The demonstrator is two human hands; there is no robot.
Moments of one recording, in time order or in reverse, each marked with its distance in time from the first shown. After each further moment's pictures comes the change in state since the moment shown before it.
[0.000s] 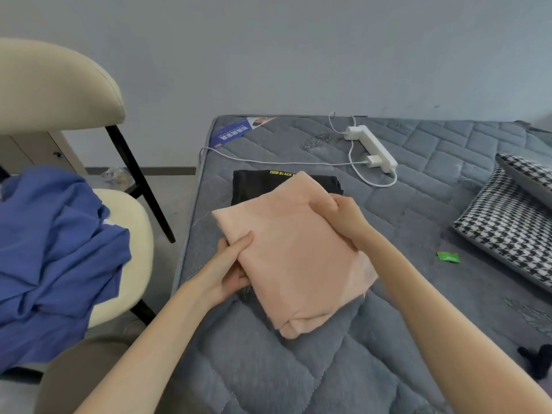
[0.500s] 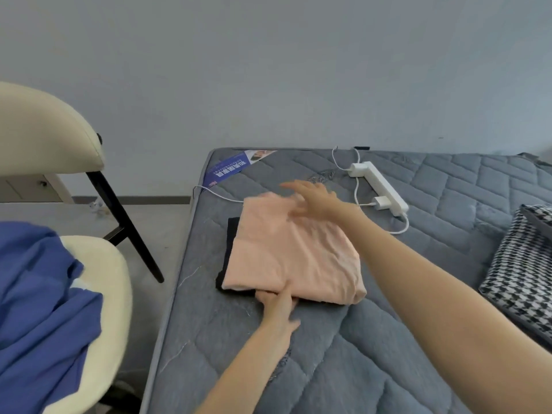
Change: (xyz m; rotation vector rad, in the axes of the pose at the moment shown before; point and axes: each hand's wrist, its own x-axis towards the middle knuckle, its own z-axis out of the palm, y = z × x) left_hand 0.092 -0.003 0.099 -0.171 0.264 -0.102; right_hand 0.182 -0.059 -0.001 -0.732 -0.255 -0.268
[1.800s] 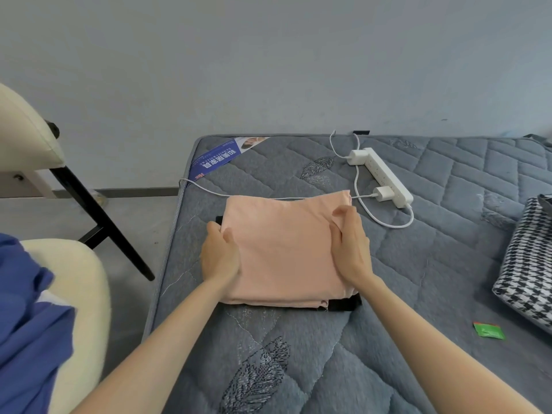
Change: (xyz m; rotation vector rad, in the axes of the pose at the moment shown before) left_hand 0.083 0.098 -0.017 0.967 0.413 0.722; right_hand -0.056 0.049 0.088 0.475 0.635 0.213
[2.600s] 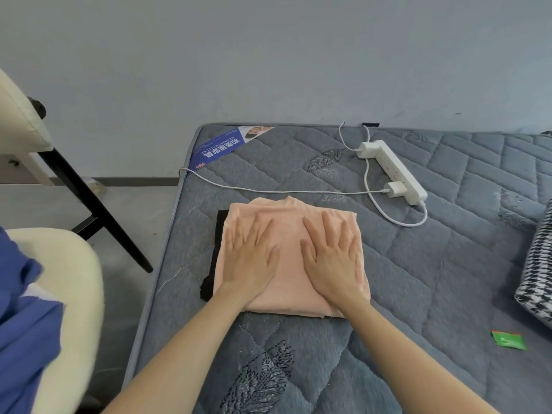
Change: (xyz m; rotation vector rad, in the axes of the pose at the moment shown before) left_hand 0.003 -0.030 0.047 0.692 -0.321 0.536; right_hand -0.018 0.016 0.054 -0.425 -0.290 0.036
